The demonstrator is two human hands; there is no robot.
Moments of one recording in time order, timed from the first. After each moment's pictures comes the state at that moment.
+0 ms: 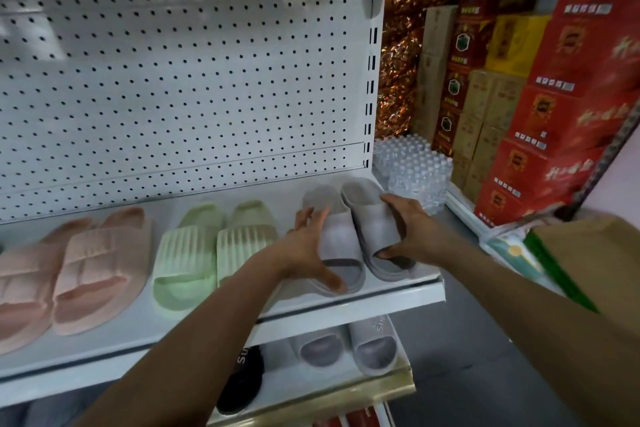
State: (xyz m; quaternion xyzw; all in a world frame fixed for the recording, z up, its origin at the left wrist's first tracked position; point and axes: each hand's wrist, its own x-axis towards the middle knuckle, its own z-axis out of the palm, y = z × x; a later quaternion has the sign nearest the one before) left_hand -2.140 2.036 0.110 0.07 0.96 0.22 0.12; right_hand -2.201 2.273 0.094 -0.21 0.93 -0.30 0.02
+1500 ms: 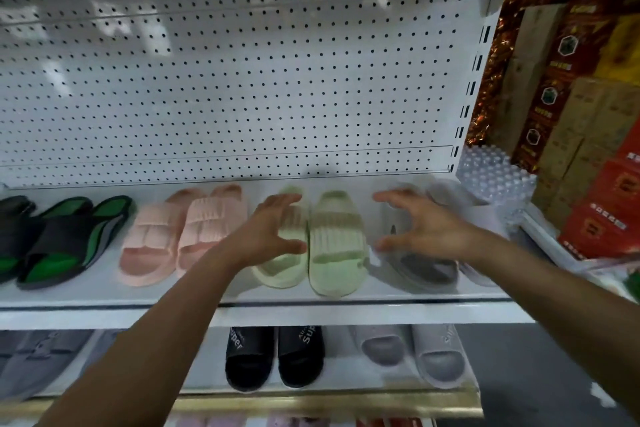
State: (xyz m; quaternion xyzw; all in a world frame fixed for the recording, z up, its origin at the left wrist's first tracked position) left_hand -2.058 1.882 0.129 -0.04 0.97 0.25 -0.04; right_hand -2.157 2.154 0.143 -0.36 0.87 -0.33 0.09
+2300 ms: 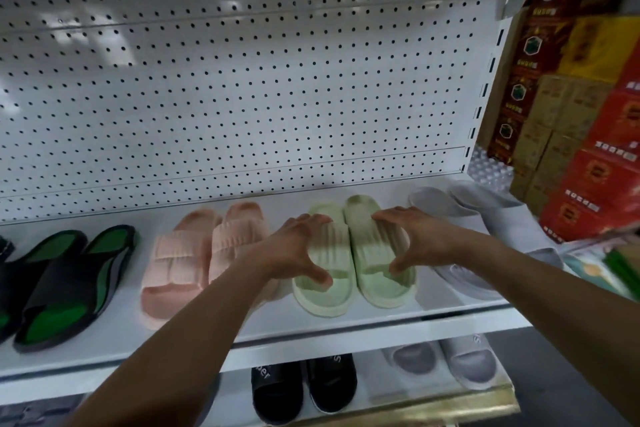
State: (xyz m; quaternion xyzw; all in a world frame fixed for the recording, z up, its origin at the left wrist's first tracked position) left_hand -2.078 1.827 0.129 0.06 0.98 0.20 0.05; right_hand -2.159 2.071 0.132 -0.33 0.93 -0.15 0.09
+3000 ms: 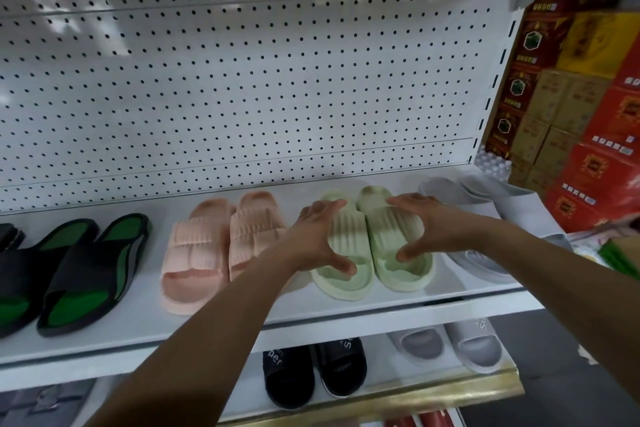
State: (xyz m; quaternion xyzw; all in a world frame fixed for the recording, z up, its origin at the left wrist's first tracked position) left_hand -2.069 1.829 0.122 0.06 0.97 0.24 0.03; right_hand -2.146 2.068 0.137 -0.30 0.94 -0.15 0.11
